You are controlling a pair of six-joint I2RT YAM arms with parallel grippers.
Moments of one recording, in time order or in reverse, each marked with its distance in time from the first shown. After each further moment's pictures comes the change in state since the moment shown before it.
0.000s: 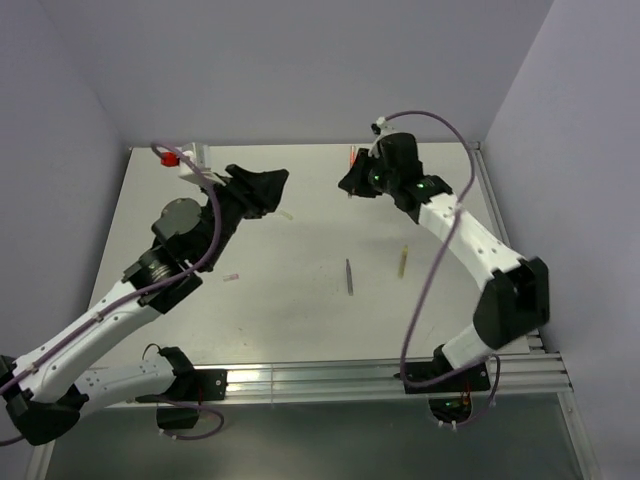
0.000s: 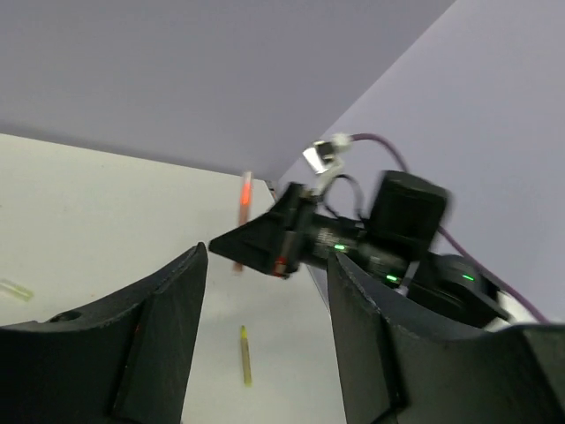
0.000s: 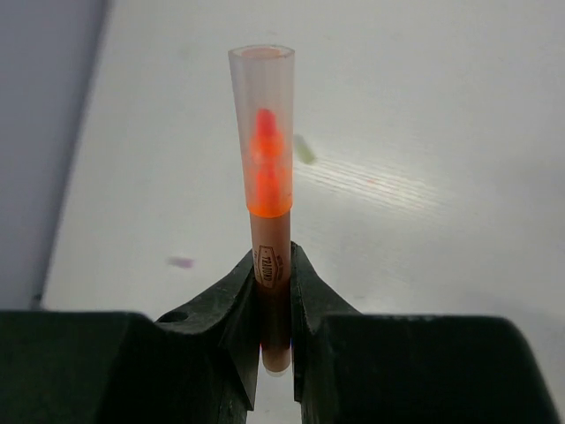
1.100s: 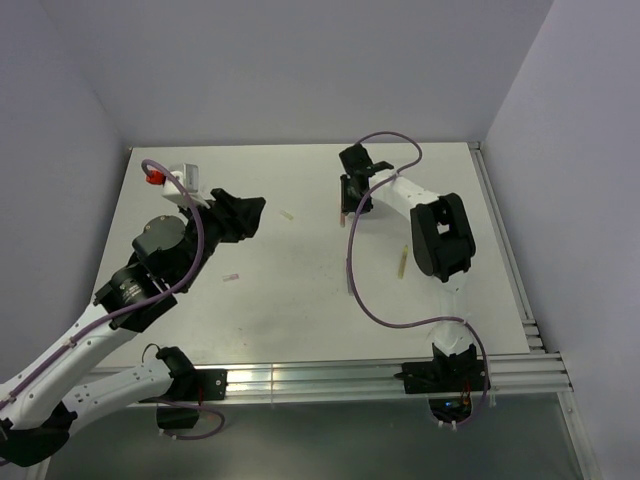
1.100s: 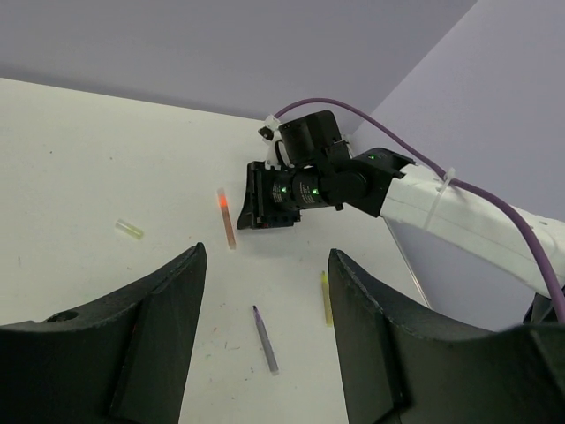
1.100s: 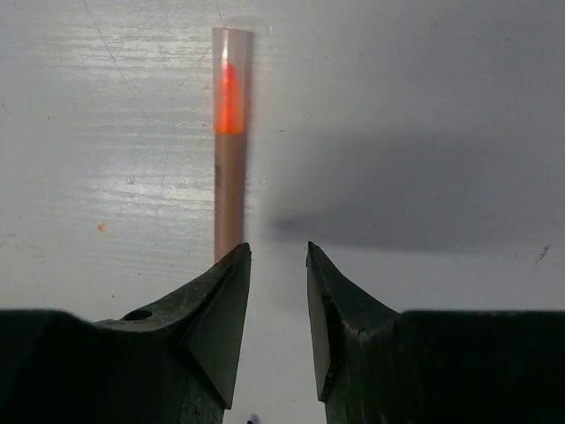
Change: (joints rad) left arm 0.023 -0.178 -0.038 -0.302 -0.025 0.093; right arm 0.013 0.694 0.393 -0.323 0.367 -0.132
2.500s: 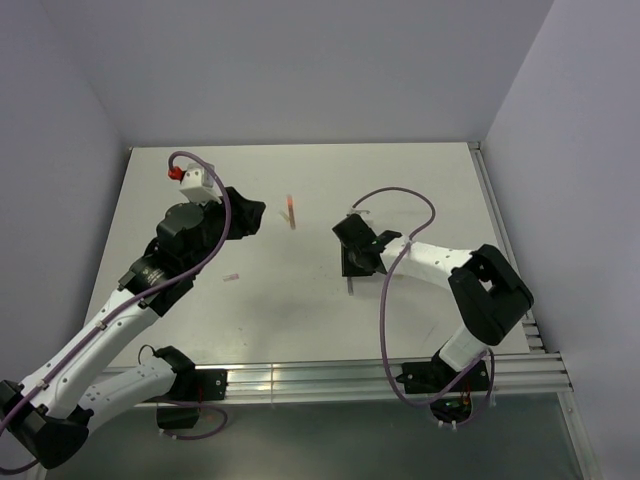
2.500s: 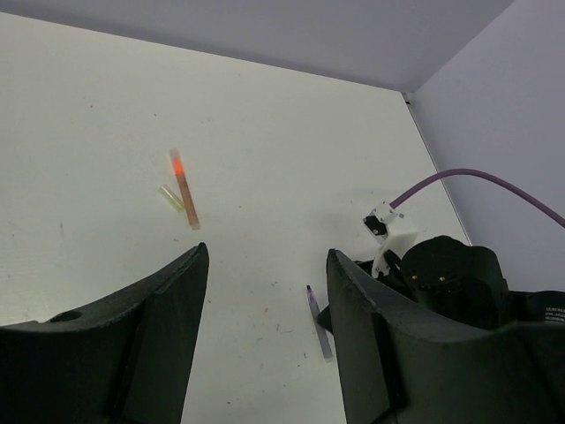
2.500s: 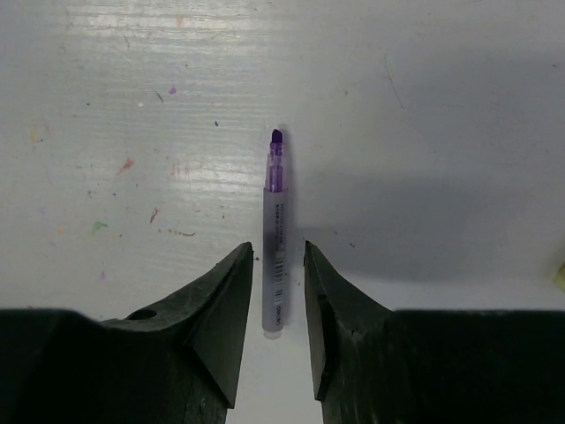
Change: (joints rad) left arm 0.193 0.081 -0.118 0.050 0.171 0.015; right arm 0.282 -0.568 -0.778 0.208 0.109 0.248
